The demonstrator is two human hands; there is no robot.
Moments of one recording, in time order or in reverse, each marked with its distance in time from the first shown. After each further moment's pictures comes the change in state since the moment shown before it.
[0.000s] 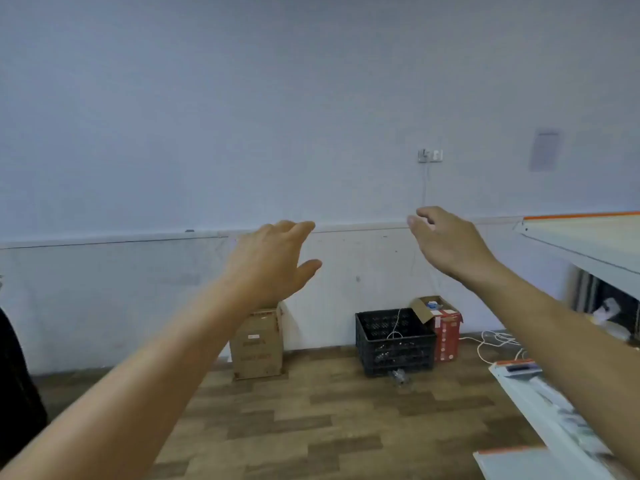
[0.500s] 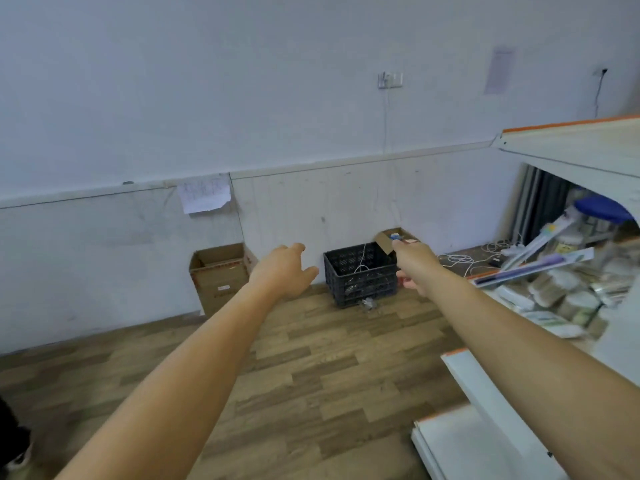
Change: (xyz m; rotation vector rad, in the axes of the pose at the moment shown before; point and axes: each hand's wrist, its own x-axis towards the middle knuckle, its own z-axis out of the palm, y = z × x) left_hand 0.005 0.003 0.158 -0.306 -0.459 -0.105; right_hand -0.033 0.097 0.132 0.423 -0.082 0.803
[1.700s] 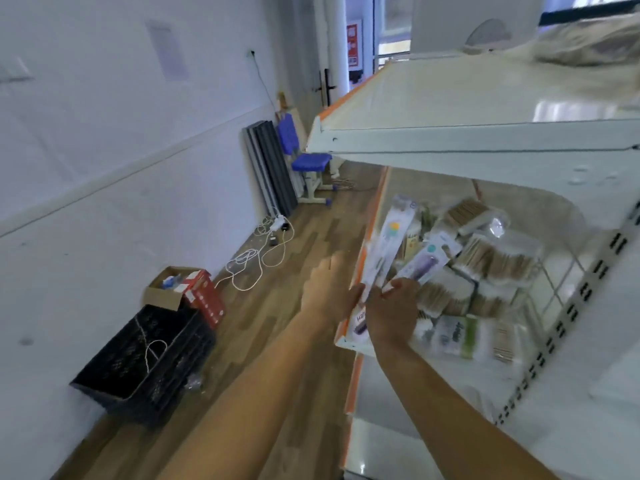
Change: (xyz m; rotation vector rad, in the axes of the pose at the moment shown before) left_hand 0.326 0.314 0.217 -0.256 -0.323 0.973; right_hand 0.232 0.098 -0.093 0.164 1.313 0.259
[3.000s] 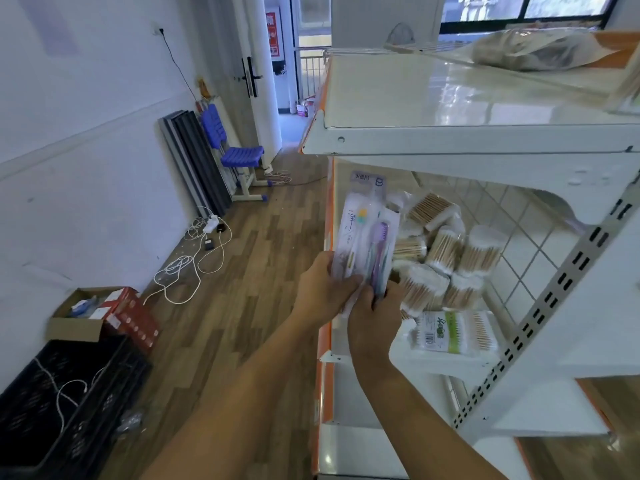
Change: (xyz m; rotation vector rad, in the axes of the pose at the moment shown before) left_hand 0.033 -0.012 0.012 -0.647 -0.064 0.175; right_hand -0.007 -0.001 0.033 0.253 0.302 -0.158
